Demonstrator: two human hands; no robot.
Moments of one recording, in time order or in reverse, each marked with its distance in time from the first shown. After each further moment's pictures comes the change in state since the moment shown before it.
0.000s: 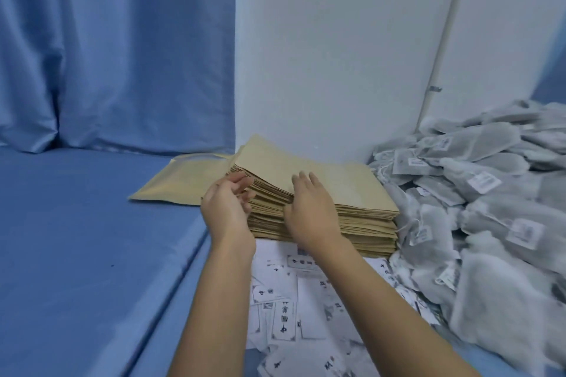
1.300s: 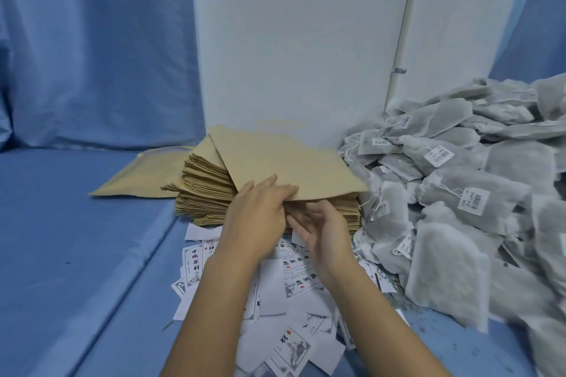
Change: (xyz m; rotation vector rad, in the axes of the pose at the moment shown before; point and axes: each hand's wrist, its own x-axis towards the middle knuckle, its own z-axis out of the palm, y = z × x) left_hand -0.044 -0.049 0.013 1.445 -0.703 0.892; right_hand -0.068 0.054 -0.004 1.904 0.170 0.535
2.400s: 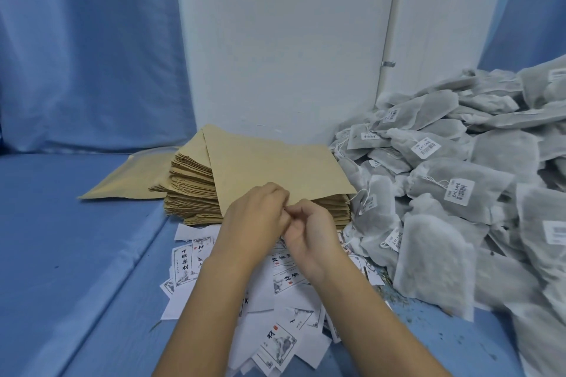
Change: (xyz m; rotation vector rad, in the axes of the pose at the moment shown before) left_hand 0.000 0.011 0.013 0.196 -0.060 0.007; right_hand -0.007 -0.007 0.010 0.187 -0.052 0.133
